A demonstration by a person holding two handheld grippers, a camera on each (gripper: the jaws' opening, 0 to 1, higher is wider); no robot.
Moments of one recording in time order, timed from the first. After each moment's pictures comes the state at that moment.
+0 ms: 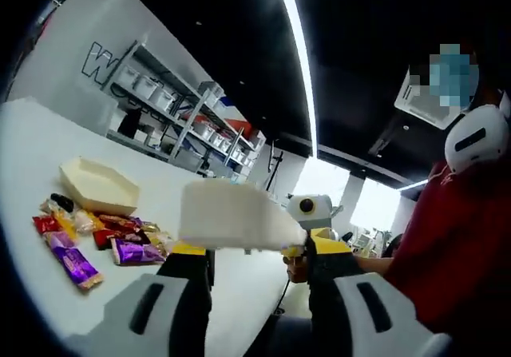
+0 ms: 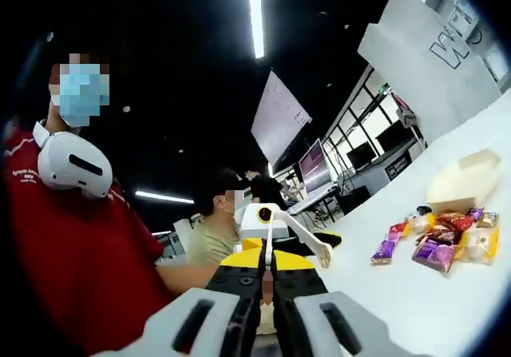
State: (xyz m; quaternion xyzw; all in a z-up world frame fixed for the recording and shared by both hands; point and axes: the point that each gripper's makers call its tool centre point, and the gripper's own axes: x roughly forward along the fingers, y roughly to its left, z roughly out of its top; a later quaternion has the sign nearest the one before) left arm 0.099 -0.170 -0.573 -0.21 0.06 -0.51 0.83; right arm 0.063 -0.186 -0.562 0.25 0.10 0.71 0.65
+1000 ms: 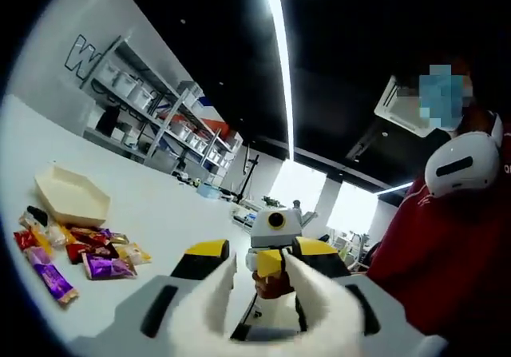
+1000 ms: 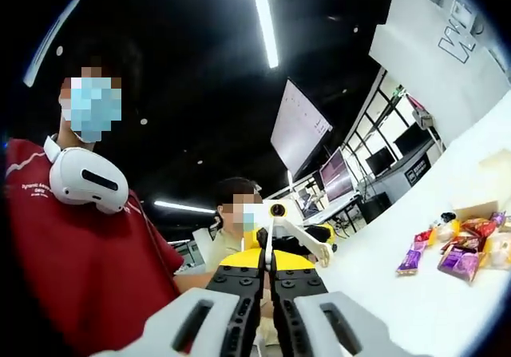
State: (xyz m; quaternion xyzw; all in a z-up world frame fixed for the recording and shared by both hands) left arm 0.084 -0.180 -0.537 -0.23 0.06 -0.56 0.79; right arm 0.046 -0.172 -0.539 0.27 0.08 0.73 0.62
